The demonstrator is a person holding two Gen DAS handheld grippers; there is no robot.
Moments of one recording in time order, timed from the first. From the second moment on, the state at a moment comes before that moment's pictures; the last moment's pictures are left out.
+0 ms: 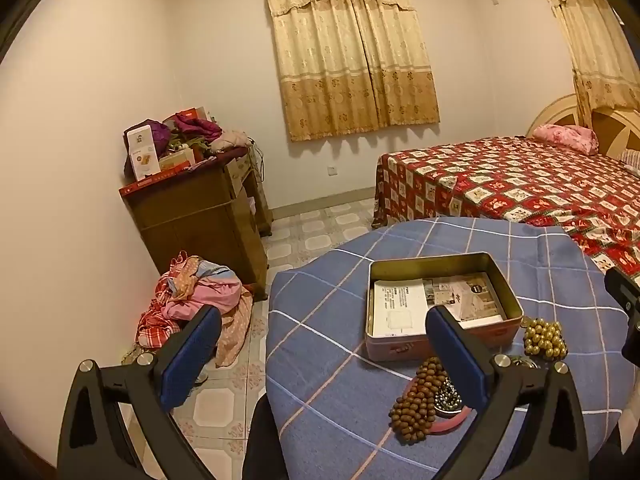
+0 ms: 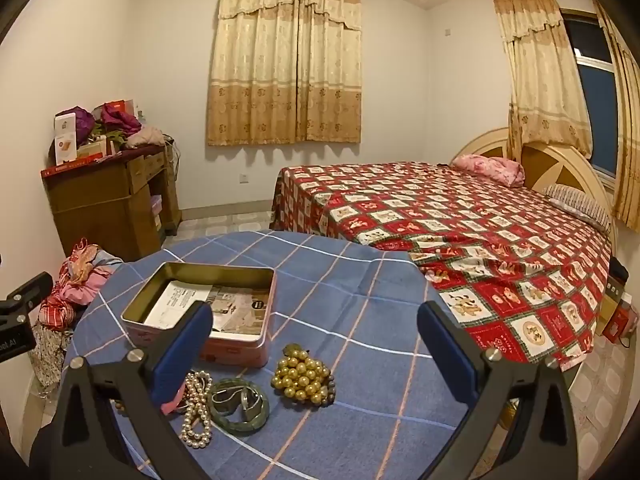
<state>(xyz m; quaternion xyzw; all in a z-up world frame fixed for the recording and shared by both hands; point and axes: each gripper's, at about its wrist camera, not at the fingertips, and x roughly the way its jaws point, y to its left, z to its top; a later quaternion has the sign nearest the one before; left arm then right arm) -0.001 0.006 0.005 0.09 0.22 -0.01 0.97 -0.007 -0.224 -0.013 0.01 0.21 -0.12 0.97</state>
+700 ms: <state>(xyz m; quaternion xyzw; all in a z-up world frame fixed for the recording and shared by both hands) -0.001 0.004 0.002 0.09 0.22 -0.01 0.97 -0.005 -0.225 -0.014 0.01 0.21 -0.12 0.97</state>
